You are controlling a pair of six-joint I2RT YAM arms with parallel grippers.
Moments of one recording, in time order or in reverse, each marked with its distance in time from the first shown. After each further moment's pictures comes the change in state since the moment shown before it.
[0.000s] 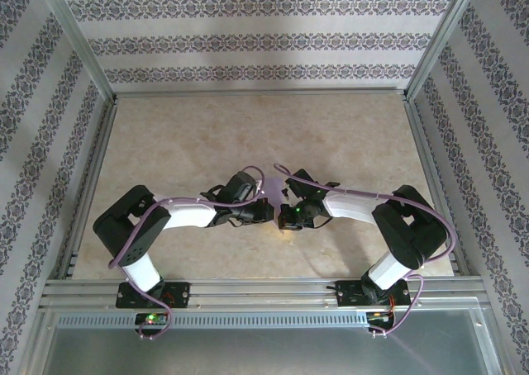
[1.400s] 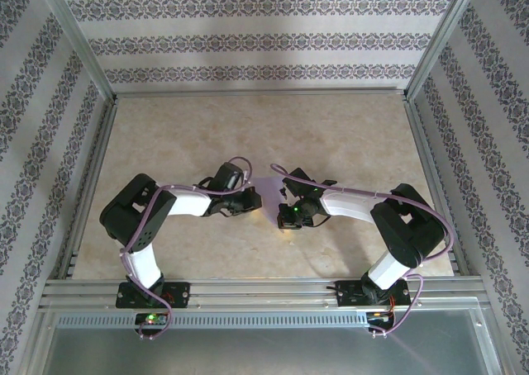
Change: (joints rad) left arm 0.187 0.087 0.011 0.024 0.024 0.043; right arm 0.013 0.015 0.035 -0.049 0.045 -0.027
